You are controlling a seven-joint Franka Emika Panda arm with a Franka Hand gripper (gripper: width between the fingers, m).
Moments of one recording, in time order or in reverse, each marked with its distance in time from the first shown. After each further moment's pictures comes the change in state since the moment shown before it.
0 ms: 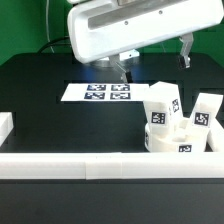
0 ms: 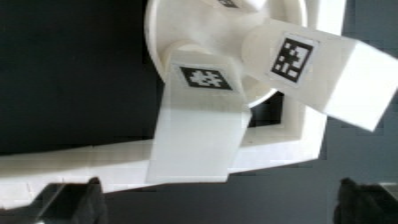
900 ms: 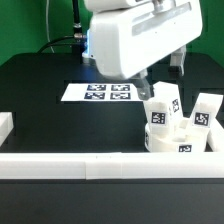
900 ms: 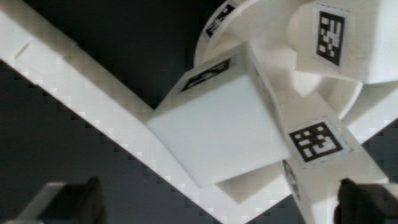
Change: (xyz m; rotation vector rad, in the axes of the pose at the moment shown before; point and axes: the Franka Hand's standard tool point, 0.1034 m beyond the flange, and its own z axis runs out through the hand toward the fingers) arm 0.009 -0.005 0.020 -0.030 -0.077 -0.794
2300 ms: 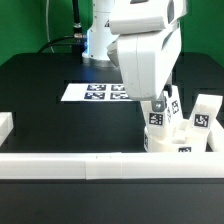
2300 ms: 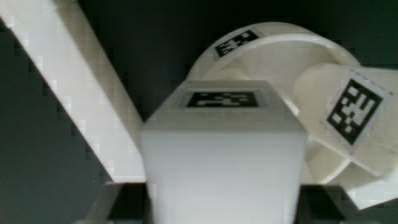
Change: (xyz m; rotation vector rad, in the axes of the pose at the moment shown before) arm -0.005 -0.002 0.018 0.018 -0.014 -0.181
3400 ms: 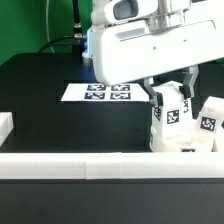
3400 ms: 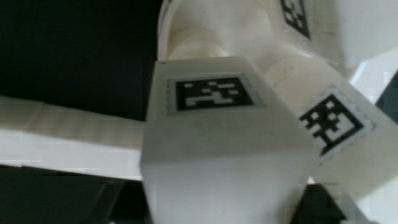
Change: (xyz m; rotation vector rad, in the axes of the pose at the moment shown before) arm 0.014 -0.001 -0.001 -0.117 0.160 0.981
